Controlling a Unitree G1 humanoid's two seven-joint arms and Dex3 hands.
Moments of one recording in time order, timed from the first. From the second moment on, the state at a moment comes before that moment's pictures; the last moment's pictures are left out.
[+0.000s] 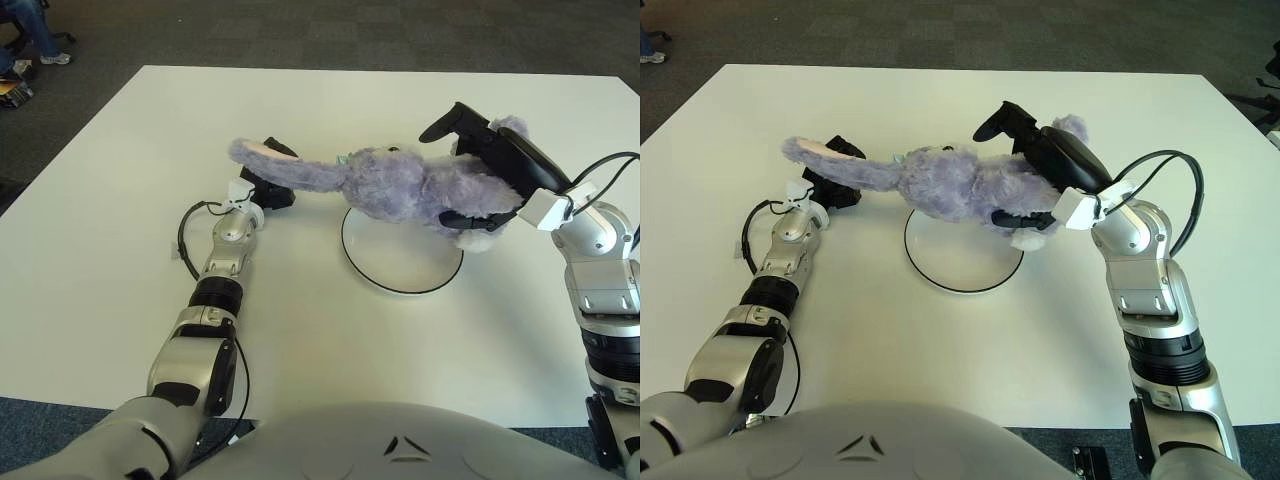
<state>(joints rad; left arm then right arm) -0.46 0.10 0.05 0.71 -0.04 -0.41 -0.14 -0.22 -0.56 -0.03 -0.44 -0.23 0.05 0.48</state>
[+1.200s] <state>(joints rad) -0.46 0.10 0.05 0.70 -0.04 -0.40 -0.14 -0.28 -0.68 -0.09 -0.52 0.09 0.28 0.67</state>
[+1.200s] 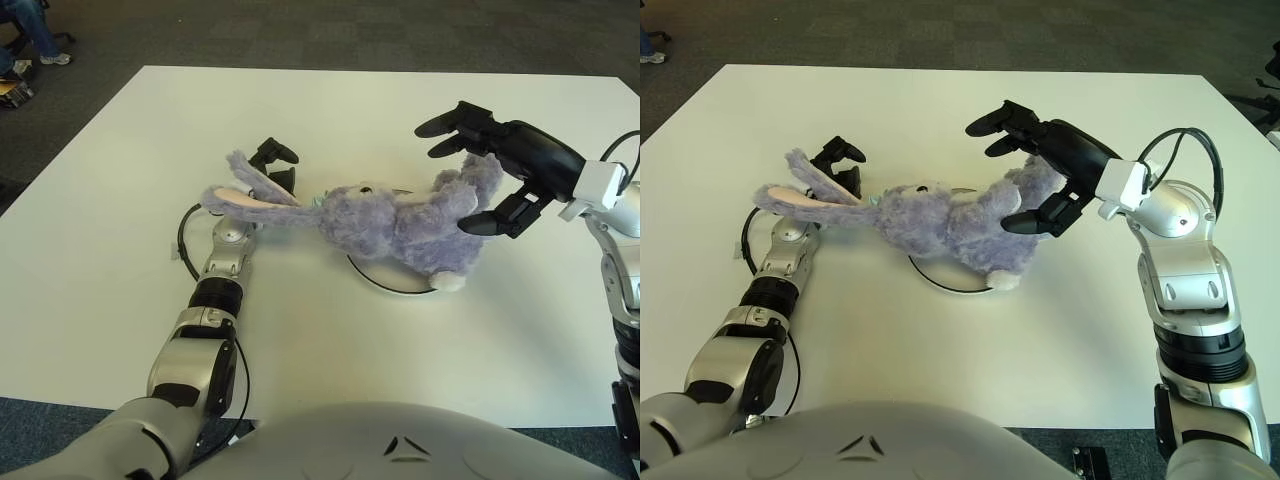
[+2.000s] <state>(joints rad) -0.46 0.10 0.05 0.70 -0.04 -0.40 -0.14 -0.28 -0.71 -0.09 -0.47 0.05 0.13 0.65</state>
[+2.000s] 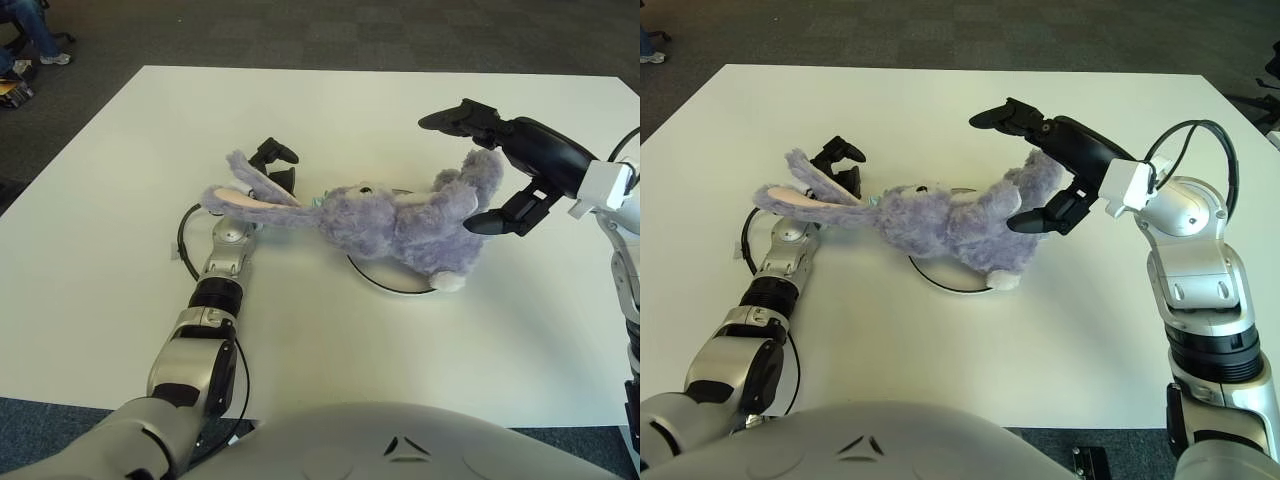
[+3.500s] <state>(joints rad) -0.46 0.10 0.06 0.70 -0.04 -0.40 -0.14 -0.26 -0.65 -0.27 -0.40 -0.14 0.41 0.39</state>
